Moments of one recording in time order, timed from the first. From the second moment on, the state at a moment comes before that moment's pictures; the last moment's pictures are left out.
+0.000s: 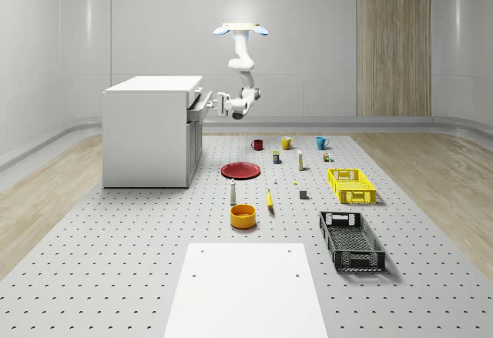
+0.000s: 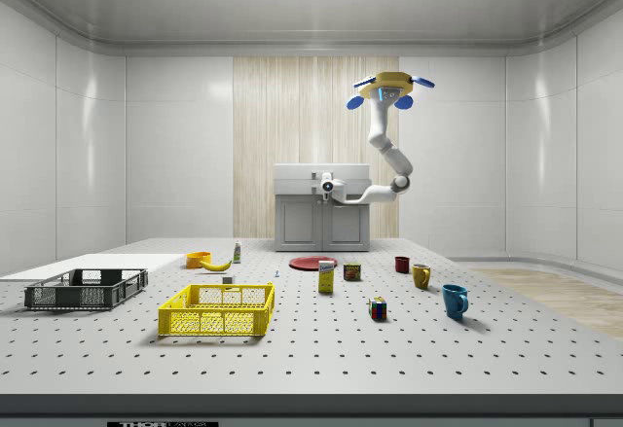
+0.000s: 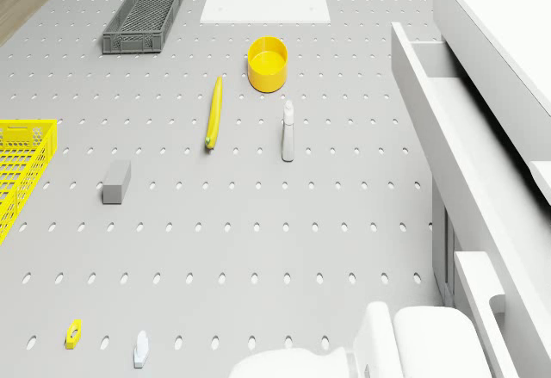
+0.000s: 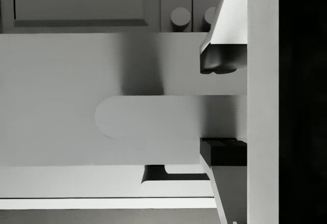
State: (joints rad) arm 0.49 -0.70 -0.27 -2.41 1.43 1.88 0.60
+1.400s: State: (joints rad) arm 0.50 -0.77 -0.50 -2.39 1.23 1.74 0.72
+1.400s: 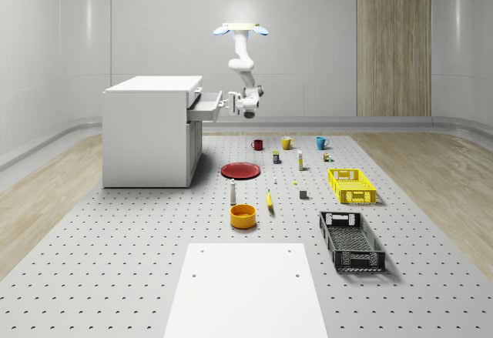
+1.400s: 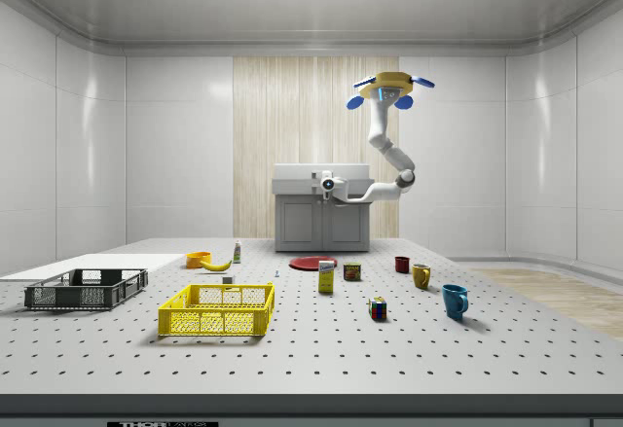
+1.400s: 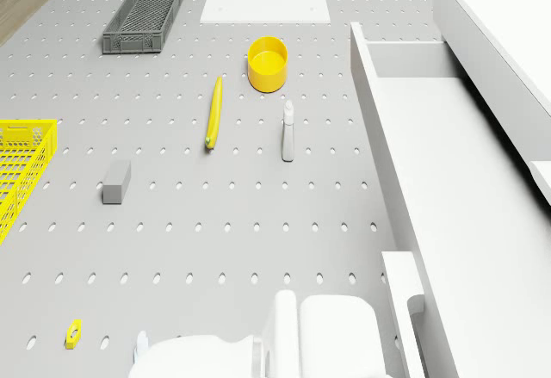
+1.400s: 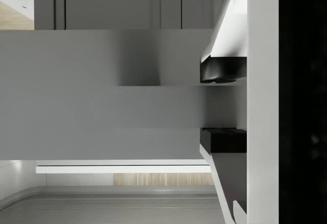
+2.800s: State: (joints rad) arm 0.59 -0.82 -0.75 -2.33 1.05 1.64 0.71
